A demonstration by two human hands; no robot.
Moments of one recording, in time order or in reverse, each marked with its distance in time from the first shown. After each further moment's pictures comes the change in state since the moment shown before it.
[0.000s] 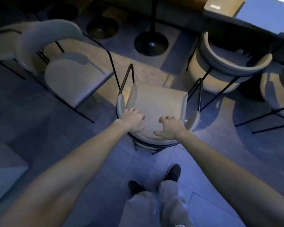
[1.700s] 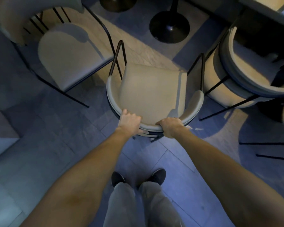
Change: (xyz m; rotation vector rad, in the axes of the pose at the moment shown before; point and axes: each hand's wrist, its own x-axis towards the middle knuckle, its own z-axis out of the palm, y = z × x) left_hand 0.136 0.040 0.036 0.086 0.042 -0.262; right_hand 0.138 0.095 -0.035 -0.387 -0.265 -0.266
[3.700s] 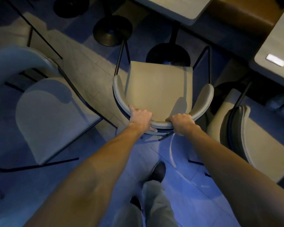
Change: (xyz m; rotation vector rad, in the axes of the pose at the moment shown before) left_hand 0.419 -0.102 -0.222 -0.136 -0.122 -0.072; right_hand 0.272 0.241 -0.296 -0.055 0.128 0.086
